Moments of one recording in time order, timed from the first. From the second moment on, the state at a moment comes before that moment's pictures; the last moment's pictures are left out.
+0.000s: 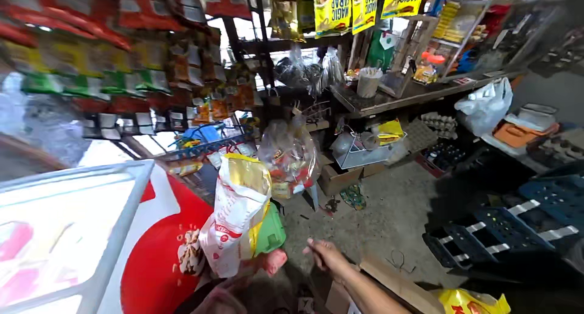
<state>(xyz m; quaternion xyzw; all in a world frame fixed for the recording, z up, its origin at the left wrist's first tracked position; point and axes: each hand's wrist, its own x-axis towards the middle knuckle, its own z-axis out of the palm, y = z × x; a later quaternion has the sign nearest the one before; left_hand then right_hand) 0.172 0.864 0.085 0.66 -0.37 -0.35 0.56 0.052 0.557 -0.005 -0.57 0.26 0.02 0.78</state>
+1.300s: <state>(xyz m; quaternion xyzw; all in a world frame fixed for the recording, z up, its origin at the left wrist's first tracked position) 0.224 -0.076 0.055 0.43 -0.31 -0.69 0.49 -0.084 -0.072 0.026 -0.53 0.49 -0.40 0.56</state>
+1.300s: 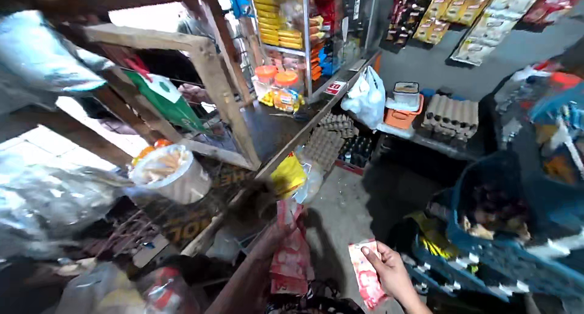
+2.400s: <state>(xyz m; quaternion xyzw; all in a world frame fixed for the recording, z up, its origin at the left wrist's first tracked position) 0.290 -0.442 0.087 0.53 0.05 -0.12 0.84 0.218 -0.561 0.105 -0.59 0.12 -0.14 0.79</state>
